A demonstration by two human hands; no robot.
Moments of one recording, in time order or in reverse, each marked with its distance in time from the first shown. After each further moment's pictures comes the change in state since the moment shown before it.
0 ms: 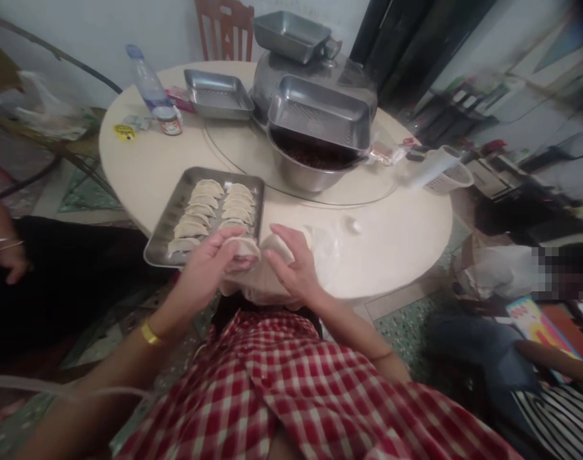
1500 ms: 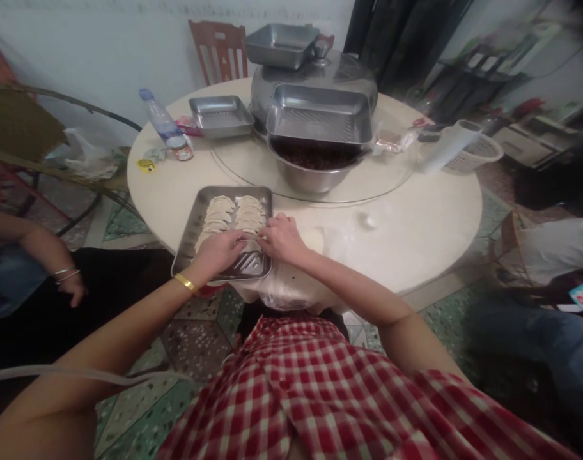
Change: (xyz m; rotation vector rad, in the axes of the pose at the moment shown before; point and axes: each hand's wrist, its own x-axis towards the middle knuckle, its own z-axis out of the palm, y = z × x) left_hand 0.082 0.003 -0.053 1.460 -0.179 0.306; right_hand 0.064 0.029 0.042 -0.602 -0.575 0.044
